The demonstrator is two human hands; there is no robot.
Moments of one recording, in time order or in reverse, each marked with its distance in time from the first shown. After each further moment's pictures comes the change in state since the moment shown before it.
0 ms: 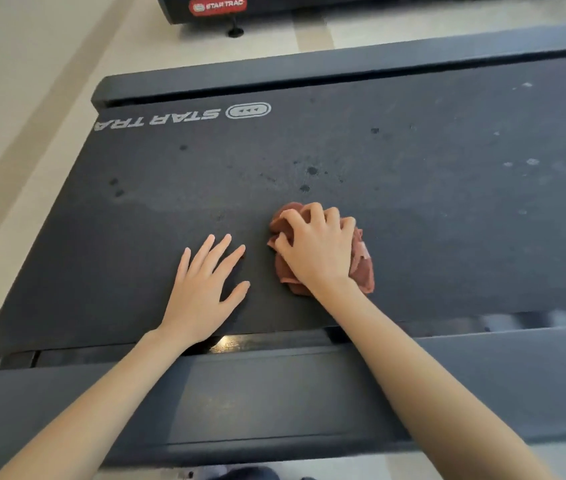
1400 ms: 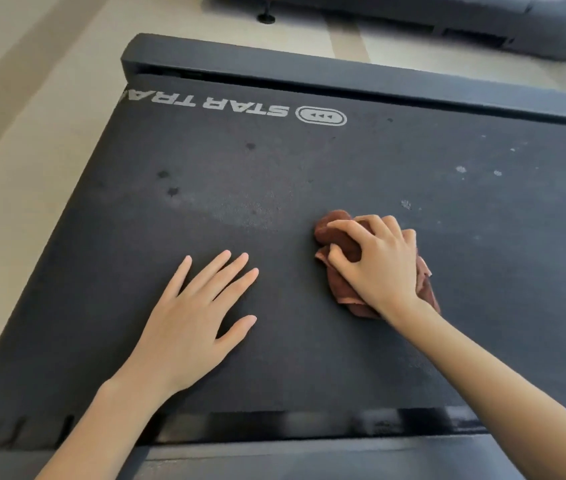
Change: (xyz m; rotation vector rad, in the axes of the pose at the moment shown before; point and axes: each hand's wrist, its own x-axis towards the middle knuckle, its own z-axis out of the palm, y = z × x) left_hand -0.009 -0.131 -0.023 -0.019 0.029 0.120; right_hand 0.055 -0.062 0.026 0.008 0.043 -0.041
